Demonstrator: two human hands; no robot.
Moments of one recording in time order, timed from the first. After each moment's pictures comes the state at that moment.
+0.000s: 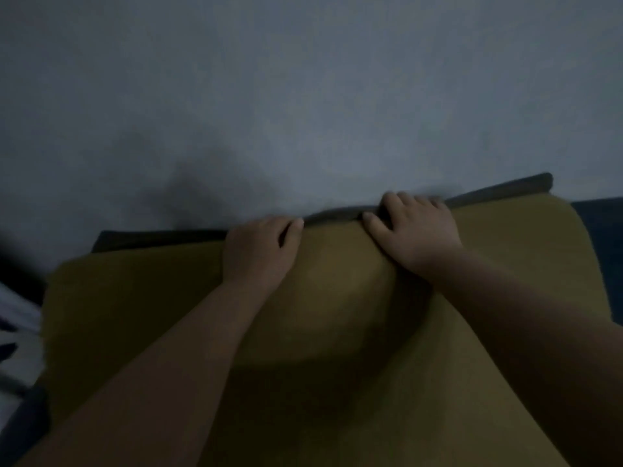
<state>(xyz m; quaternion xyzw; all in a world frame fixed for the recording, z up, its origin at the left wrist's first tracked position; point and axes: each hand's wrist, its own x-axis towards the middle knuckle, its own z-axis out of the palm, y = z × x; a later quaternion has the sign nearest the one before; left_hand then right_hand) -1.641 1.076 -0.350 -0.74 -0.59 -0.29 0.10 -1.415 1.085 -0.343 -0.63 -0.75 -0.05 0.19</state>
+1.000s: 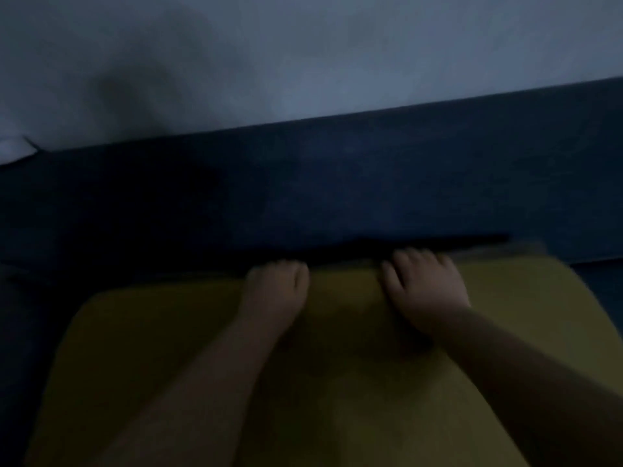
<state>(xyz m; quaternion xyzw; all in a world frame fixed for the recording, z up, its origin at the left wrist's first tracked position) -1.603 1.115 -0.624 -0.77 -0.62 -0.06 -0.11 -1.382 1.092 -0.614 -0.69 -0.72 0.09 0.03</state>
